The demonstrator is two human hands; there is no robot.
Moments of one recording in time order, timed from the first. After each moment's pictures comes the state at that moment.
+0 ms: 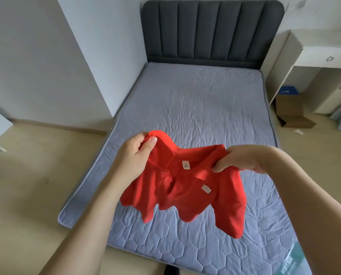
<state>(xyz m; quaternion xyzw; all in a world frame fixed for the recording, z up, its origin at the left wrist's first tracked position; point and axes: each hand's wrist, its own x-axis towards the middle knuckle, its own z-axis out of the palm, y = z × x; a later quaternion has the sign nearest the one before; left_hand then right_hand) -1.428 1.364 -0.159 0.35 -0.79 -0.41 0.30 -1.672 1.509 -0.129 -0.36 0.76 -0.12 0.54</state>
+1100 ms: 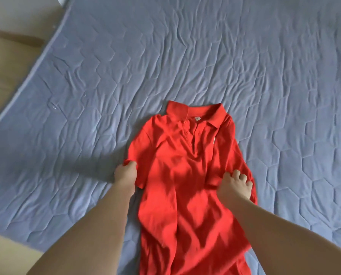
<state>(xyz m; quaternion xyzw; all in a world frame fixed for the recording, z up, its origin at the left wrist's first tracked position) -1.485 1.239 -0.822 0.78 -0.39 -0.47 0.11 -1.701 1.417 -0.793 -0.30 0.90 0.18 0.26</state>
